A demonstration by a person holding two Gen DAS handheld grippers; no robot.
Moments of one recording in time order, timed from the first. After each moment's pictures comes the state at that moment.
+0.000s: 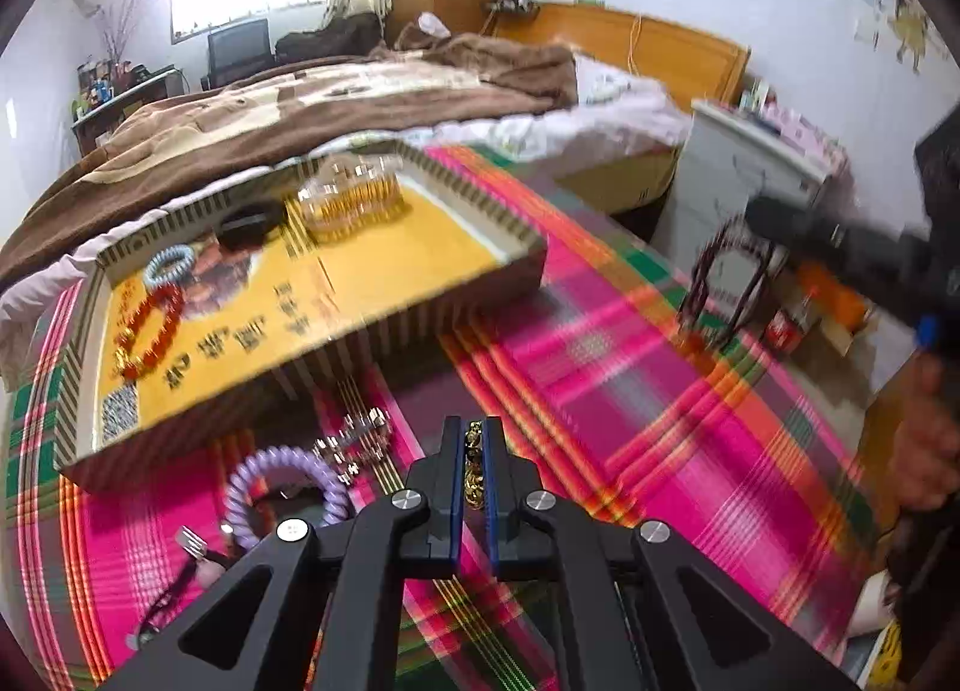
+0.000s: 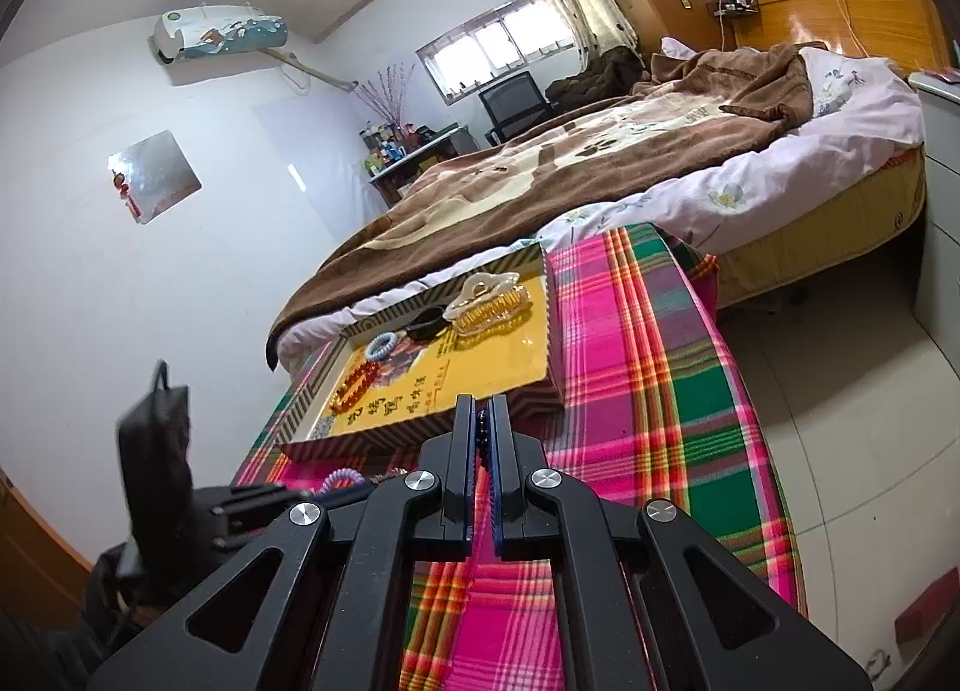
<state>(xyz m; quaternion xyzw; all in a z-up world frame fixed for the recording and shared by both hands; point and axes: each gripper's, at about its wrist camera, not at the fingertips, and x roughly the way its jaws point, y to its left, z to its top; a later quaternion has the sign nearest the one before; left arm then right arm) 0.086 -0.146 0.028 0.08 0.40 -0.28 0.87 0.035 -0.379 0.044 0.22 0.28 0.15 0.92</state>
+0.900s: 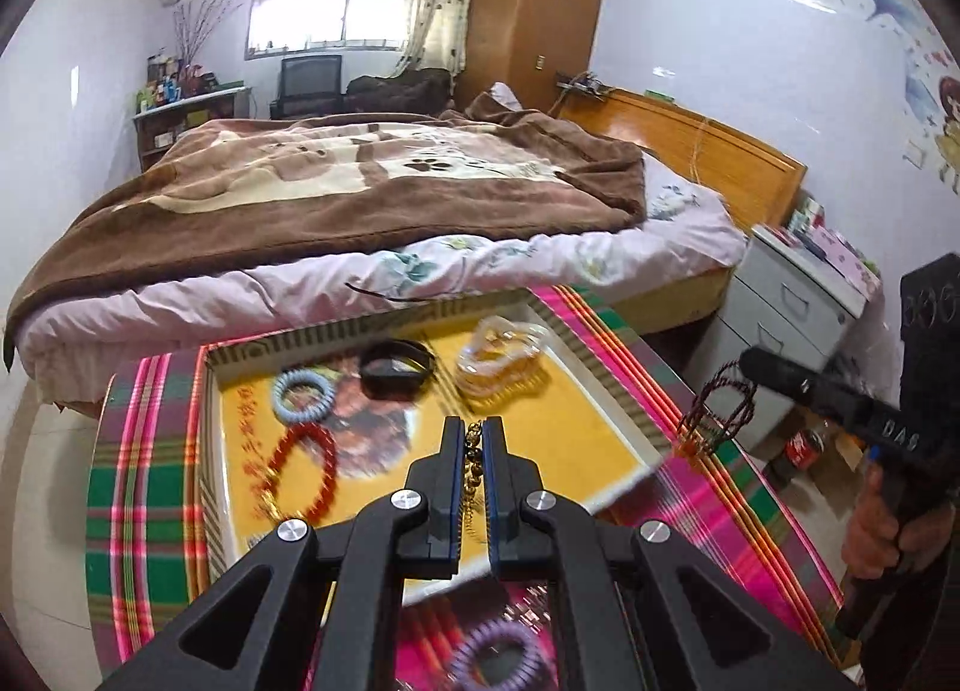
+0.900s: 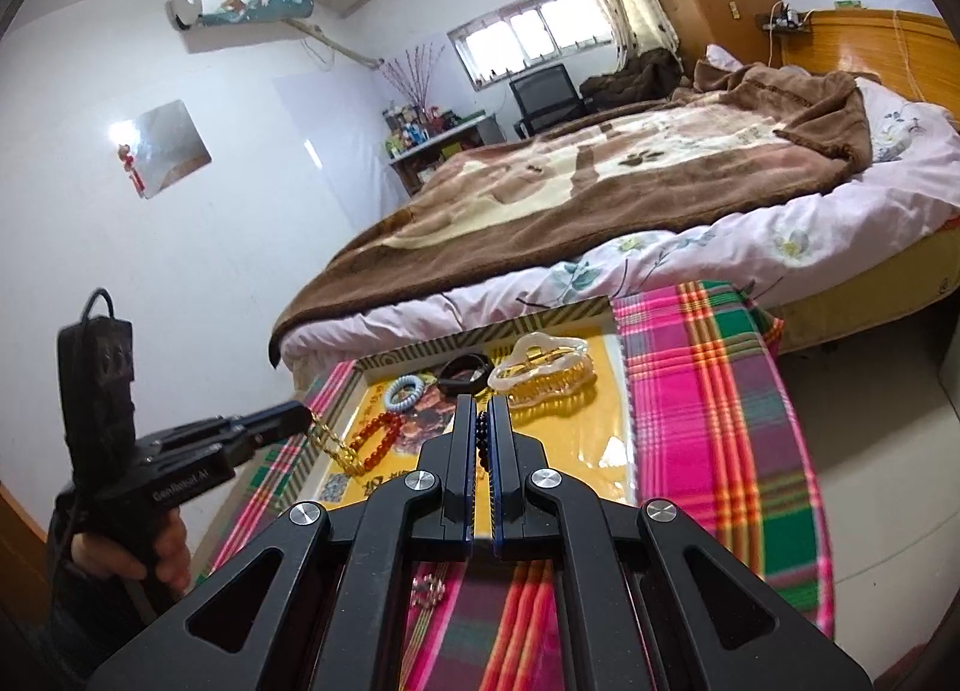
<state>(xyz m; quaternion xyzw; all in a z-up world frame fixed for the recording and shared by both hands) 0.187 -0.071 0.105 0.01 0.36 -0.24 0.90 0.139 -0.331 0.074 0.19 0.30 0.17 0.92</state>
